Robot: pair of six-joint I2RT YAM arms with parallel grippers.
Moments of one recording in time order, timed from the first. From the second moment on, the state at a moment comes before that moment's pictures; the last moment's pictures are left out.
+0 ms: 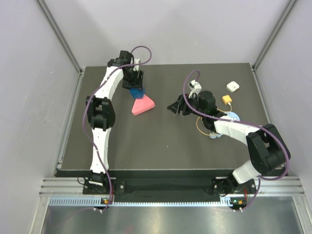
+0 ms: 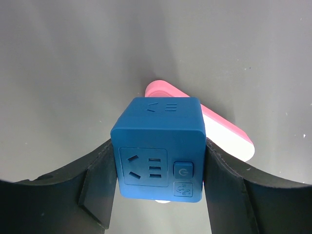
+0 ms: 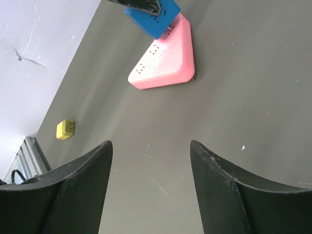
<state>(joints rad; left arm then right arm) -0.19 2.40 2.35 -1.05 0.21 -0.03 0.50 1.51 0.81 0.42 -0.36 0.54</state>
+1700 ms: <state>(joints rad) -0.33 2.30 2.06 -0.73 0.02 -0.26 0.49 1.48 0.79 0.38 -0.30 0.58</state>
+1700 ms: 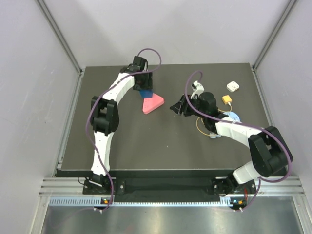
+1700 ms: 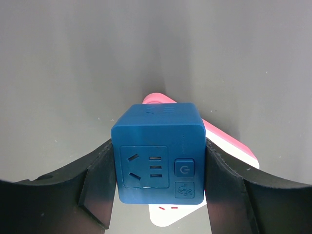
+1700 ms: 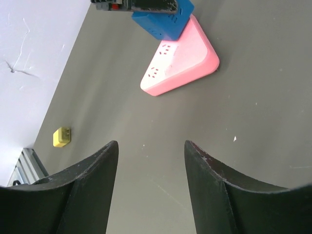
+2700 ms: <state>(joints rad) -0.37 2.32 2.14 -0.83 -0.03 -0.25 0.49 1.33 0.73 0.27 -0.21 0.62</state>
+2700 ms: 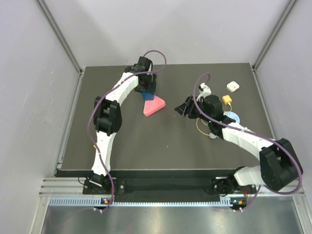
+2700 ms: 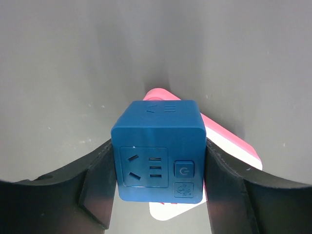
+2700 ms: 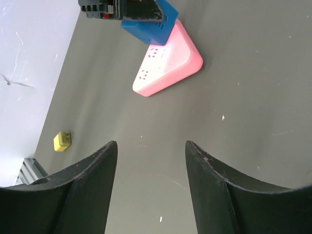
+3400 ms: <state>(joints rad) -0.36 2.25 2.14 -1.05 -0.02 -0.22 0.50 1.24 0.71 0.19 -0.18 0.61</state>
